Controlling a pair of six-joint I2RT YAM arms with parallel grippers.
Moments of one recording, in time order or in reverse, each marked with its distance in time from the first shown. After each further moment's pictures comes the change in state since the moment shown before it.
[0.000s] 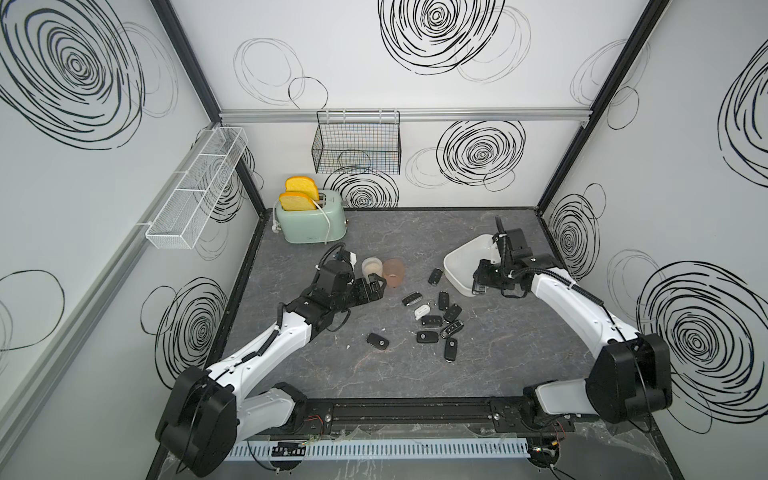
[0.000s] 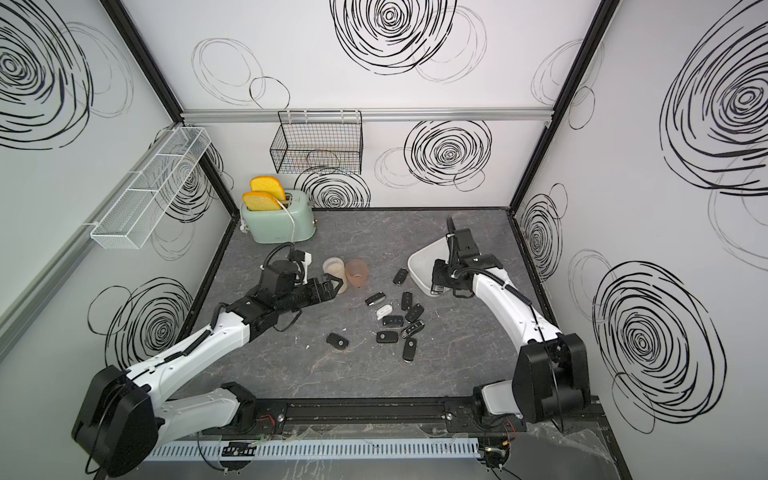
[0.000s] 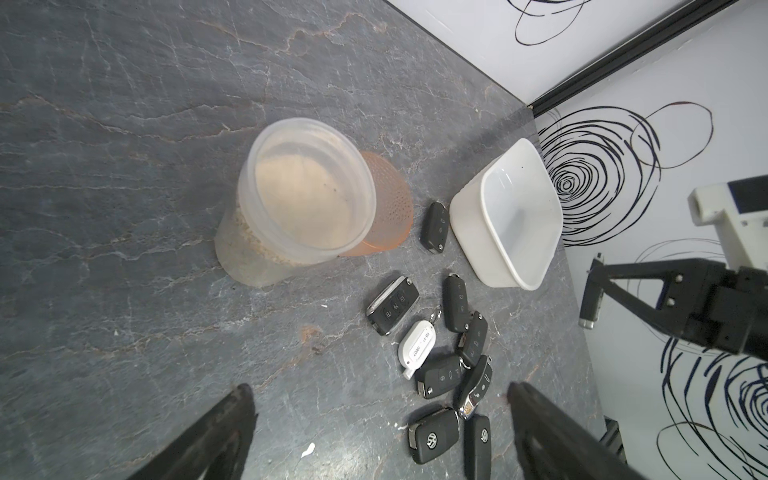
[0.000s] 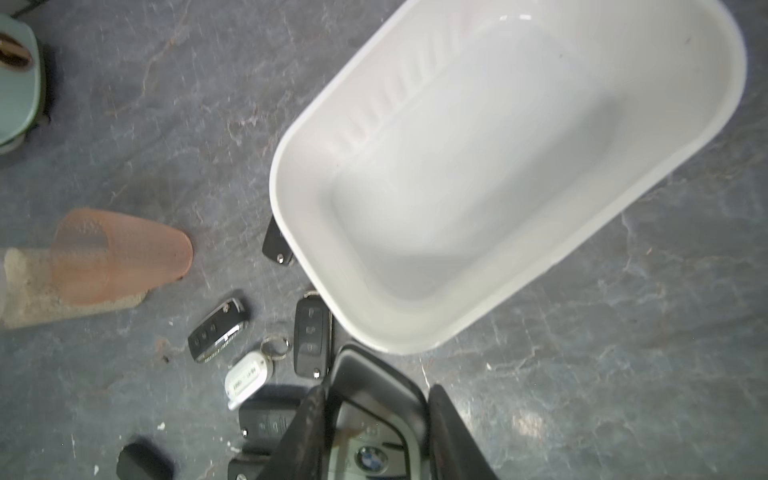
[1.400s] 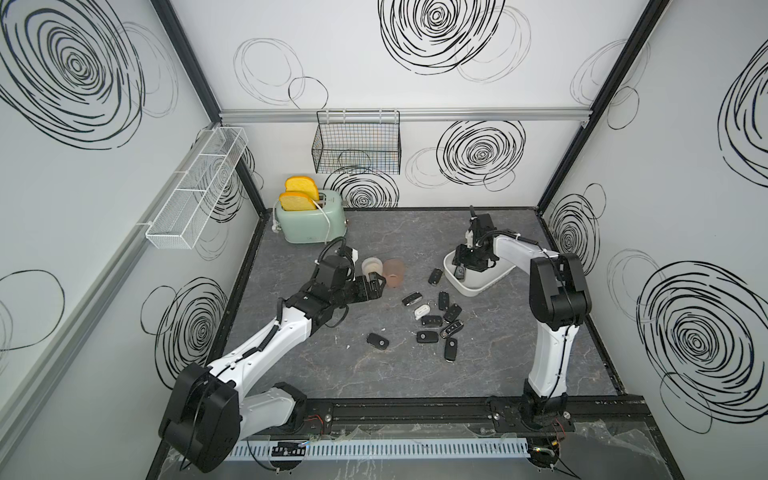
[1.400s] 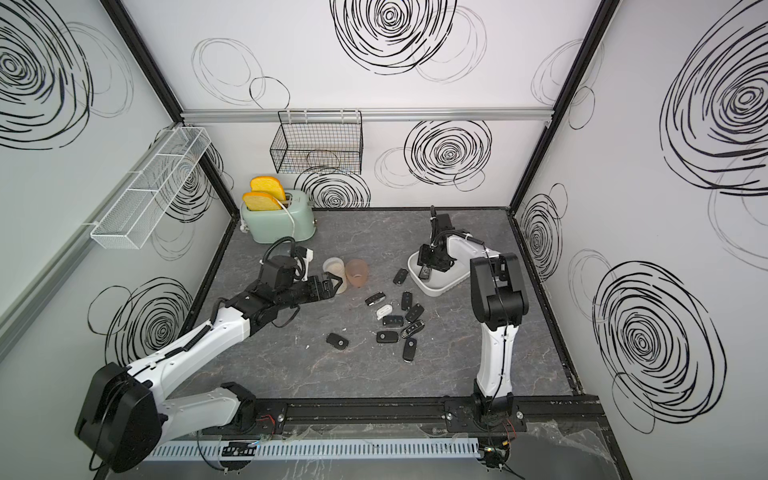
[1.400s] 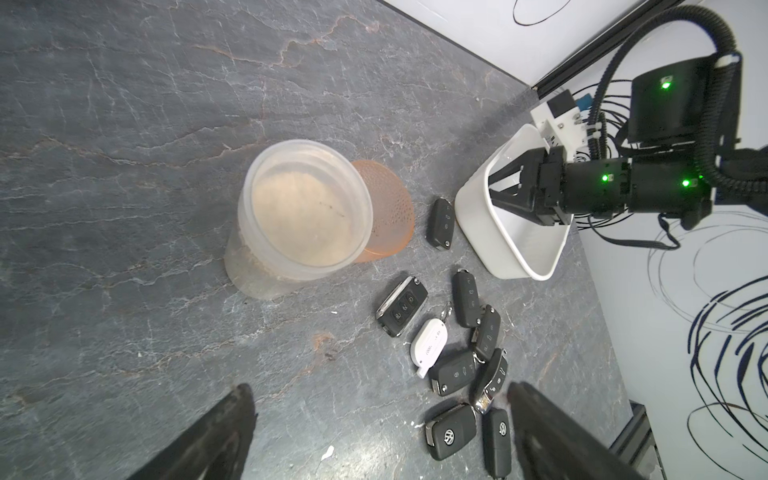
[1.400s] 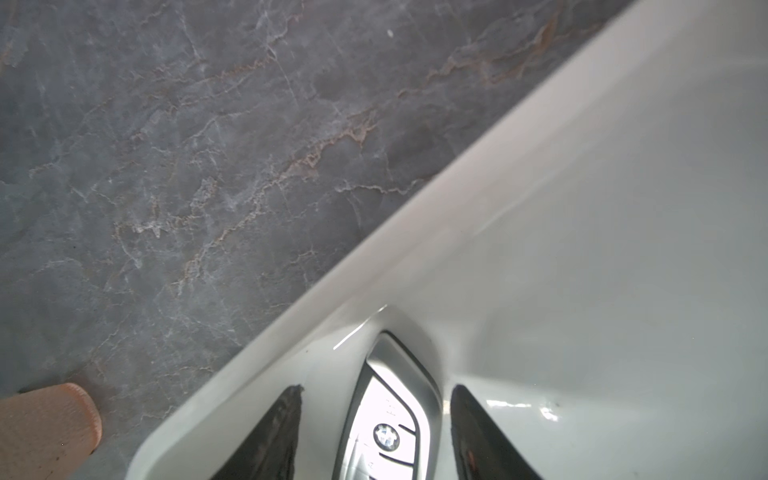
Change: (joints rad) left arm 0.017 0.009 0.036 -0.050 0.014 0.106; right arm -0.031 0.607 0.357 0.107 -0.081 -0.025
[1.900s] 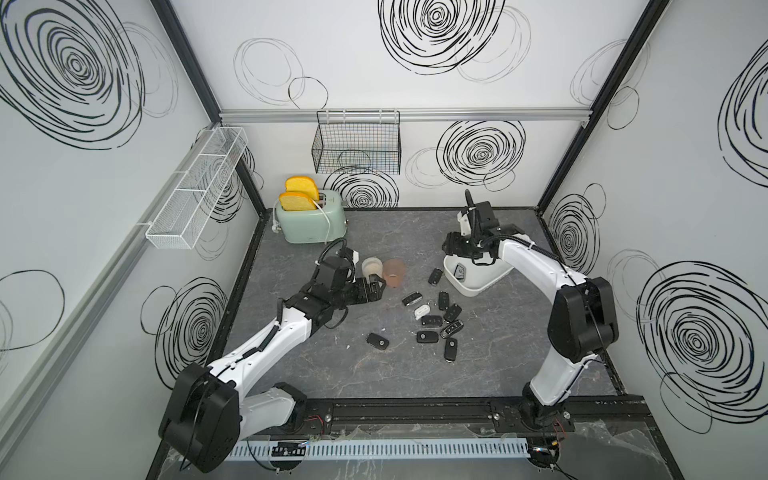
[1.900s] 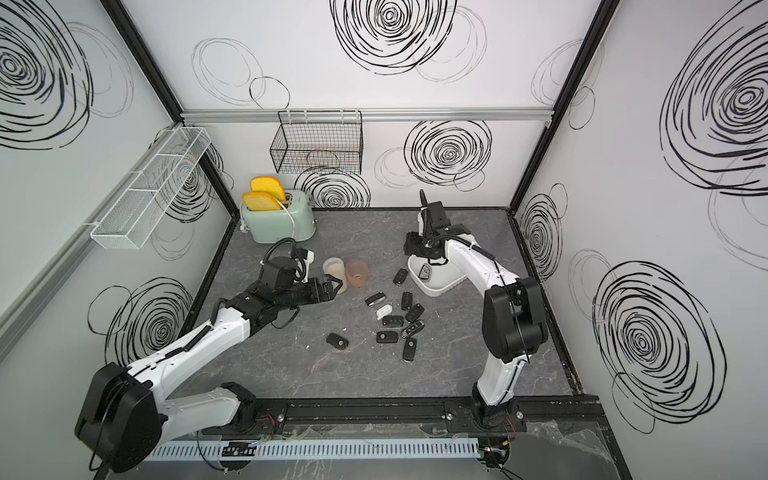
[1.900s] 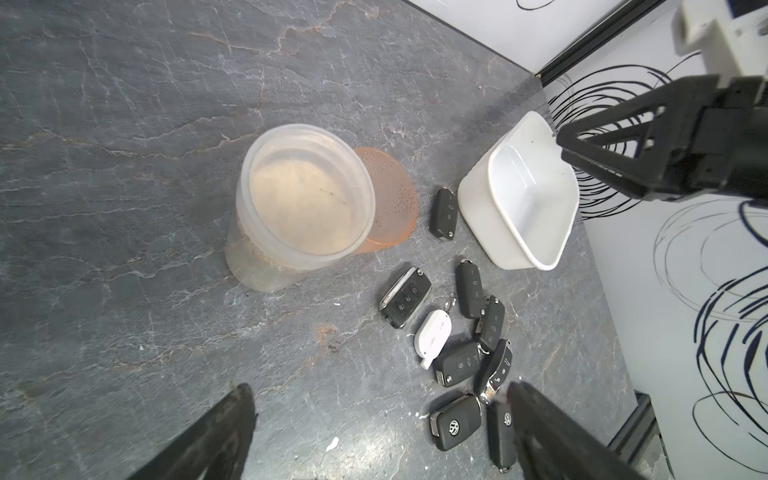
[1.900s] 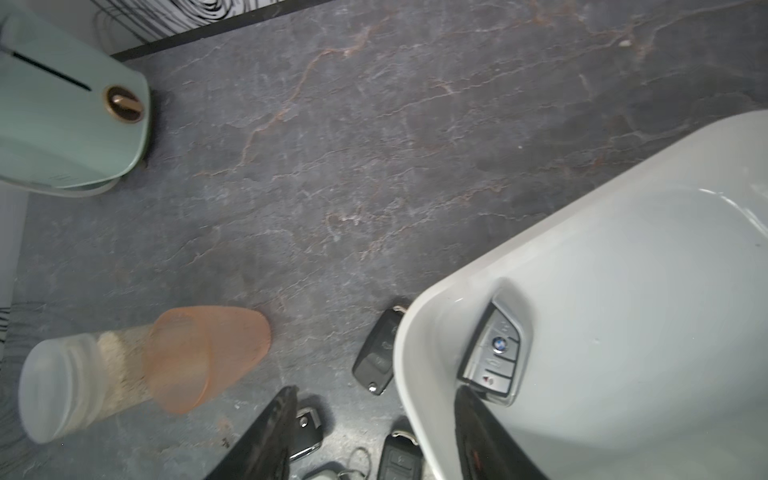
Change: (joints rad) left arm 0.005 0.000 -0.013 -0.011 0.013 0.021; right arm 0.168 -0.285 -0.034 -0.010 0.022 0.013
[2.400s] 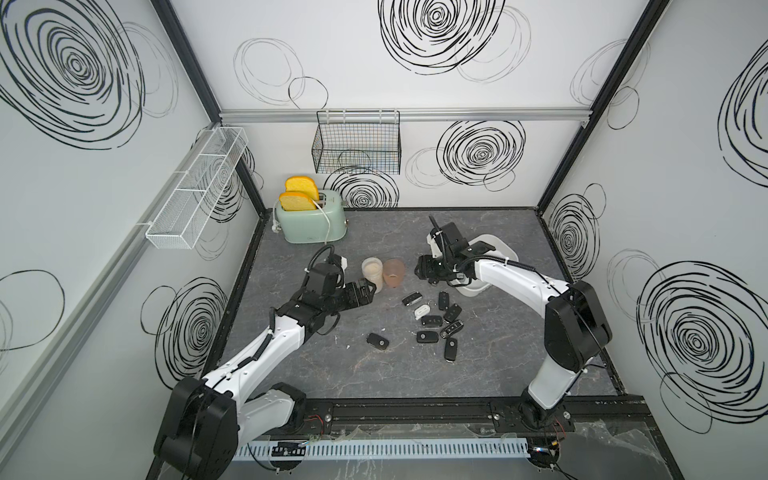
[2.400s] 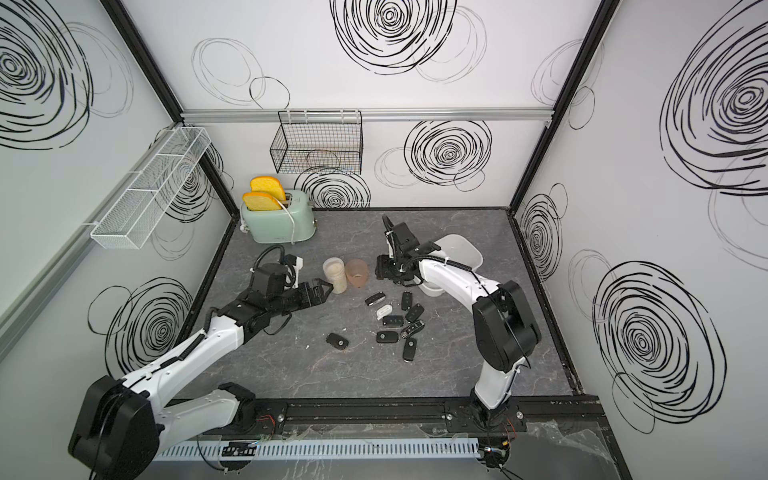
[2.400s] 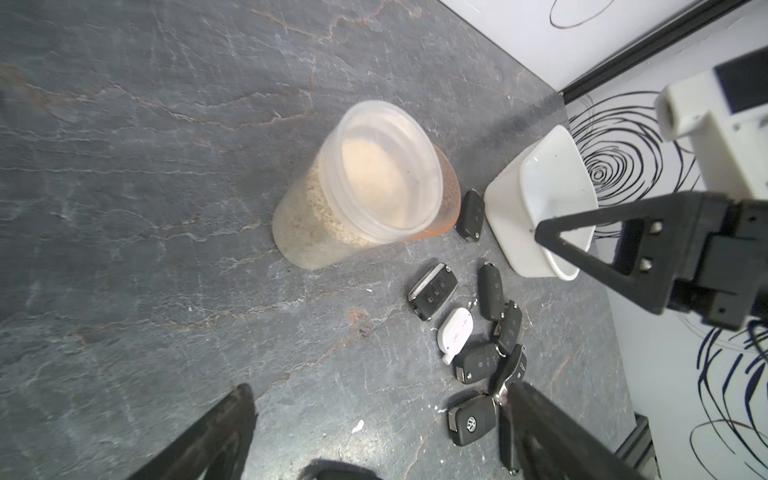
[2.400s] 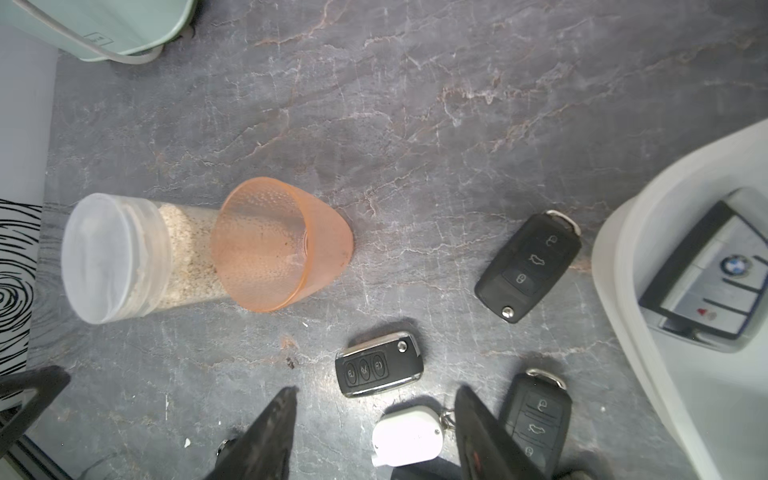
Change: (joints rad) left arm 0.090 -0.079 -0.095 0.007 0.022 -0.051; right arm 0.206 0.000 -0.108 0.041 0.022 0.133
